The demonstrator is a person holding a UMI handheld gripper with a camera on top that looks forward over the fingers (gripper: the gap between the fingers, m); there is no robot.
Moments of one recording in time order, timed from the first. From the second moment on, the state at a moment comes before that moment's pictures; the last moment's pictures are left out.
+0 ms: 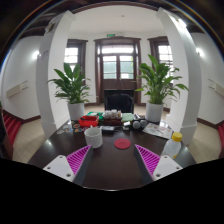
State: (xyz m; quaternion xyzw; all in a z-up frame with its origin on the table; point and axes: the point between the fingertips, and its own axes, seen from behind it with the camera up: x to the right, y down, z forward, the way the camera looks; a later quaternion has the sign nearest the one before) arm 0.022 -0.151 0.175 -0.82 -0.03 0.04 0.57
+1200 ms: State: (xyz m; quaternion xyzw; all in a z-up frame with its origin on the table) arm 0.250 -0.060 0.075 -0.78 0.03 -0.04 0.63
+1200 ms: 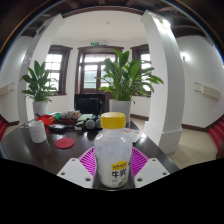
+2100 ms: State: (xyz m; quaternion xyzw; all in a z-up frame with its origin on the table) arm 0.041 0.093 0.134 -0.59 -0.51 -0.43 0.46
